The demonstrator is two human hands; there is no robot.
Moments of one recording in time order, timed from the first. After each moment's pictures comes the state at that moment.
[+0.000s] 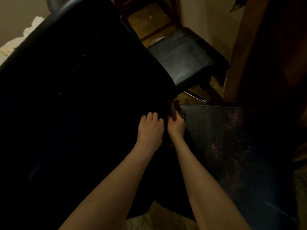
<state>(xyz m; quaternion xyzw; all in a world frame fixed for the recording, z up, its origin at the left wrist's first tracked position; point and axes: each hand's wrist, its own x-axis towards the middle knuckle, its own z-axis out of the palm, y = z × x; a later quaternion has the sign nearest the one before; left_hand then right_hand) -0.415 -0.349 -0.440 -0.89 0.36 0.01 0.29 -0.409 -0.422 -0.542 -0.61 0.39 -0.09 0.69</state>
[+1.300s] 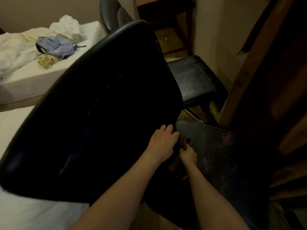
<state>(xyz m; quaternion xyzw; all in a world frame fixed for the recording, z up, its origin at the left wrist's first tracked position) -0.456 -0.335 -0.404 -0.92 0.39 0.07 0.06 -0.482 -0.427 -0.548 -0.74 0.40 0.12 0.52</state>
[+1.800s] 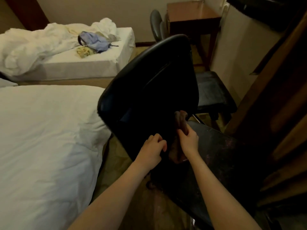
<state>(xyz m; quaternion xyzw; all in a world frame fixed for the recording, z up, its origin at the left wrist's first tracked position) -0.566 -0.203 -0.388 -0.95 0.29 0.06 -0.13 -0.563 -0.358 -0.415 -0.75 0.15 -0.09 0.64</state>
